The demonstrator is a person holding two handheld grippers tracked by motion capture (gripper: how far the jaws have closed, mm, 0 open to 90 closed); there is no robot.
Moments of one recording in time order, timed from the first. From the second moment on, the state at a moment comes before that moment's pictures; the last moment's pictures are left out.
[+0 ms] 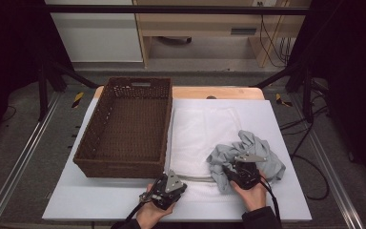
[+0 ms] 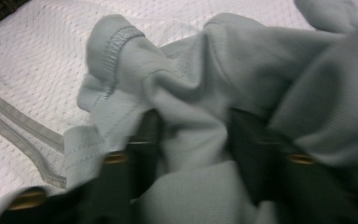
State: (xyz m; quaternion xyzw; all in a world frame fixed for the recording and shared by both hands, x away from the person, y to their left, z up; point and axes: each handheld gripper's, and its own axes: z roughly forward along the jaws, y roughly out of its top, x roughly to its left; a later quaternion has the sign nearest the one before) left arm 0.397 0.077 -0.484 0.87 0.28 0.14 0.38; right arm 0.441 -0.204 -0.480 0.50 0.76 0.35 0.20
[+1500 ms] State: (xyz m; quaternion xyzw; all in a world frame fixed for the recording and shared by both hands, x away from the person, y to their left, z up) left arm 0.395 0.076 -0.485 0.87 0.28 0.14 0.38; right arm 0.423 -0.166 -0.478 0.43 0.81 0.35 0.19
